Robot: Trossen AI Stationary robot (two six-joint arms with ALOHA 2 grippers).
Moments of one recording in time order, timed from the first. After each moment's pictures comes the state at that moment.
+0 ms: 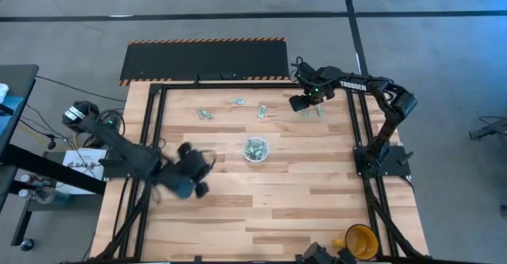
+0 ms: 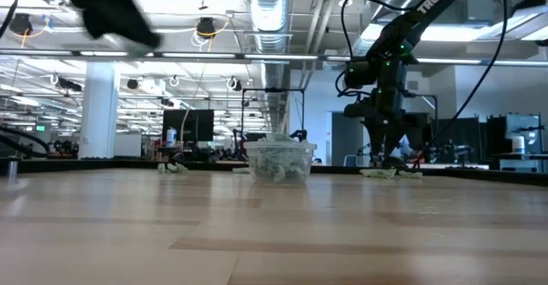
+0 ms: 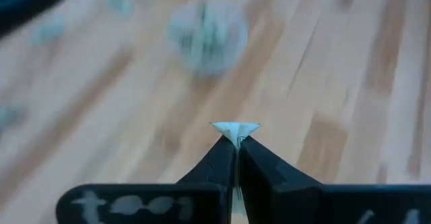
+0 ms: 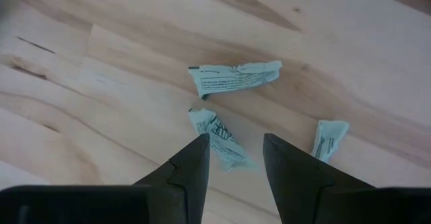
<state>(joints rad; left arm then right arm) -0.55 1.21 0.85 -0.63 -0.68 -0.86 -0.76 1.74 1.15 -0.79 -0.02 0.36</state>
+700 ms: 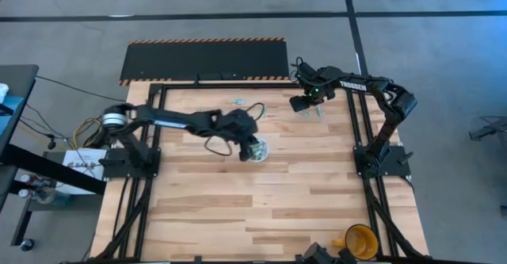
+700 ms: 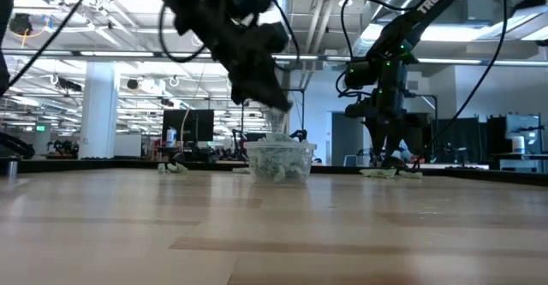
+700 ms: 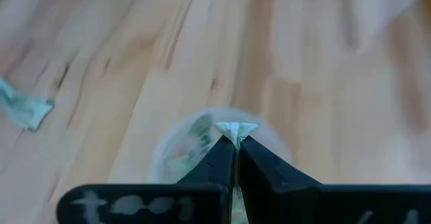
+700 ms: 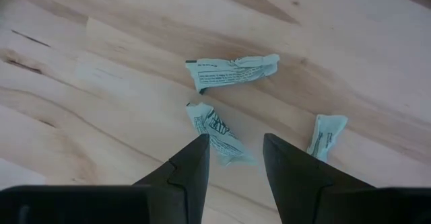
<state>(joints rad) 0.15 1.69 1.10 -0.14 0.10 -0.14 -0.76 1.74 1.15 -0.81 -0.03 0.36</state>
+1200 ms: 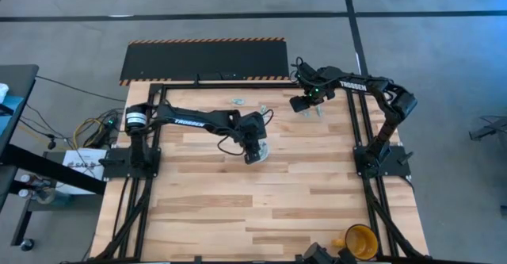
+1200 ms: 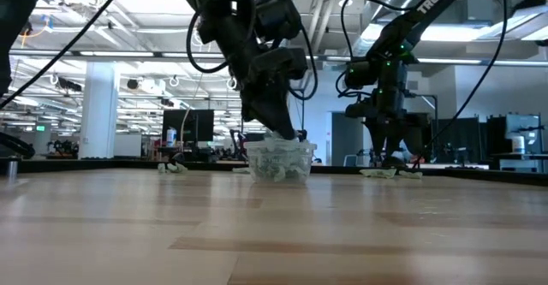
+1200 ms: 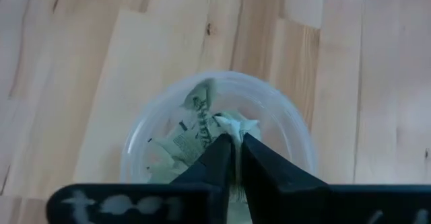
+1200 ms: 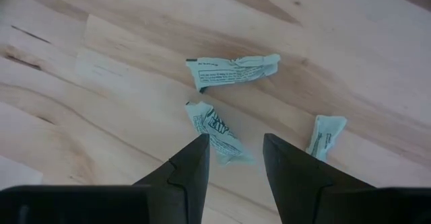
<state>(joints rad) 0.16 1.90 1.32 -0.41 0.16 -0.11 -0.76 1.74 1.15 -0.81 -0.03 0.34</state>
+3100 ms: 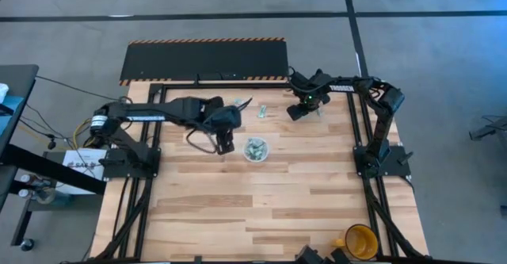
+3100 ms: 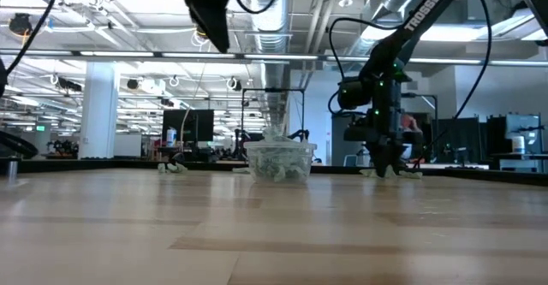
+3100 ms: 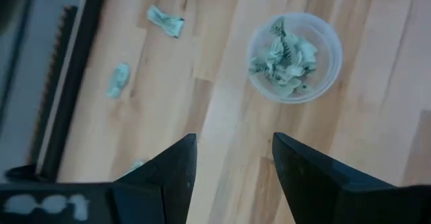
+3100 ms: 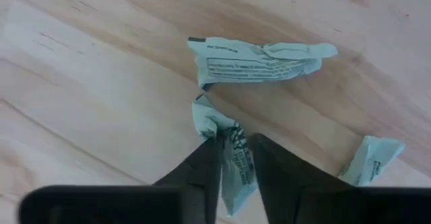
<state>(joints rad) 0.06 1.59 1.55 -1.11 -0.27 -0.13 -0.72 1.87 1.12 -0.73 0.01 0.28</state>
